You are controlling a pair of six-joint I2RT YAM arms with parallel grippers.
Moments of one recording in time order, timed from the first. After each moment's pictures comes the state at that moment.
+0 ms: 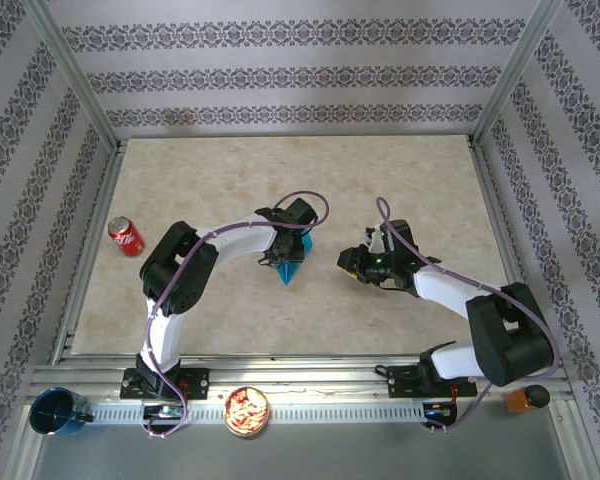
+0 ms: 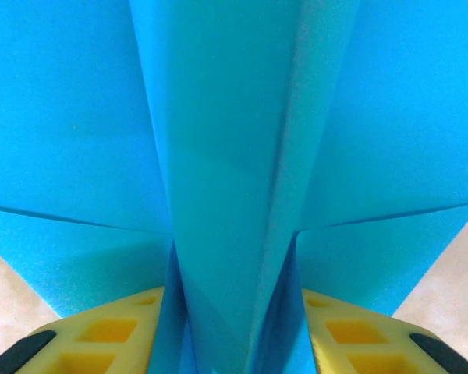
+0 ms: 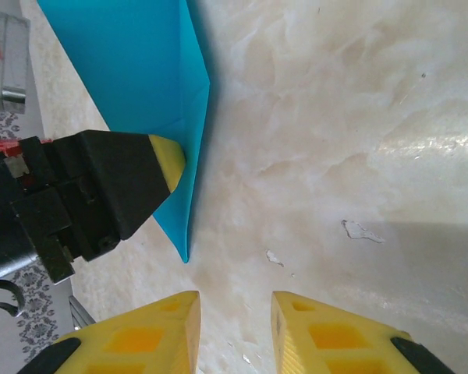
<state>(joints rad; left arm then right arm) -0.68 2.02 1.40 -0.68 -0.09 -0.74 0.32 1.36 0.53 0.01 -0.60 0.86</state>
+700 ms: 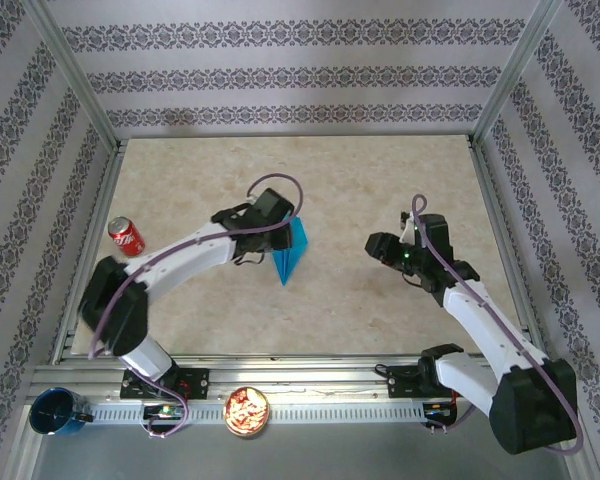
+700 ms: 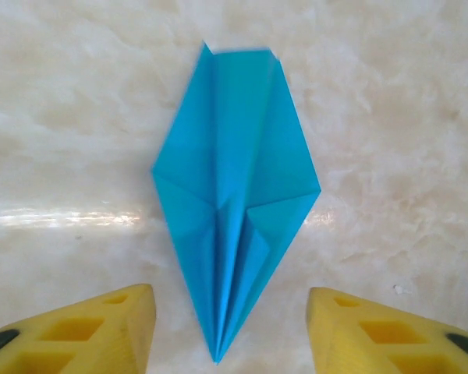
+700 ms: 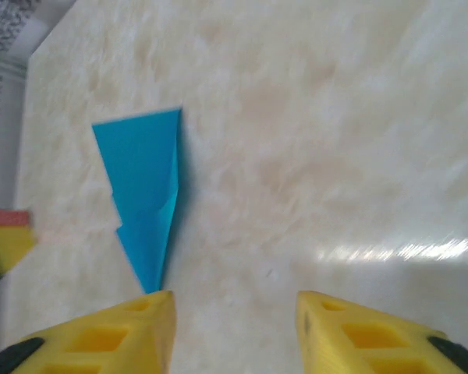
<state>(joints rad) -0.68 1.57 1.20 -0.63 -0.20 -0.75 0.19 1.00 0.62 -0.32 -0.33 0.61</state>
